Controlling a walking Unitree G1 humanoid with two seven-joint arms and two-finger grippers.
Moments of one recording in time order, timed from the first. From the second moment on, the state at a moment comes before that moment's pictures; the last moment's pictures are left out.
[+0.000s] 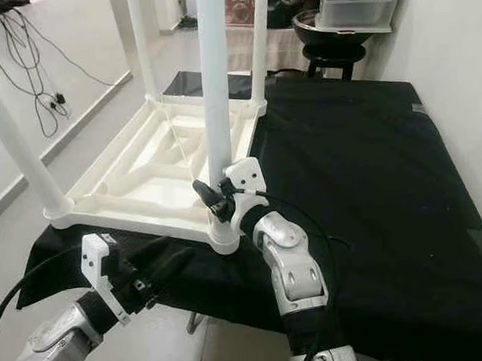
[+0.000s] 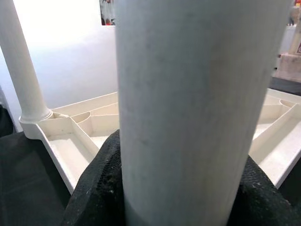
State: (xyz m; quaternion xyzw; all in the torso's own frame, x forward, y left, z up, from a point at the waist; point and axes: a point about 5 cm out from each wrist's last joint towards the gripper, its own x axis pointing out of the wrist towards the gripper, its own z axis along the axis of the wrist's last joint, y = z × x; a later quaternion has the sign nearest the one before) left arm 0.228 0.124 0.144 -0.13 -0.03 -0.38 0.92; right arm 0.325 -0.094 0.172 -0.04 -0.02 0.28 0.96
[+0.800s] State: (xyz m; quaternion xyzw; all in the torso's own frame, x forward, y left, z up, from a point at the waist) left arm 0.225 0.121 0.142 -0.14 -0.02 -0.38 0.92; right arm 0.341 -0.099 0.191 -0.06 0.01 0.61 0.79
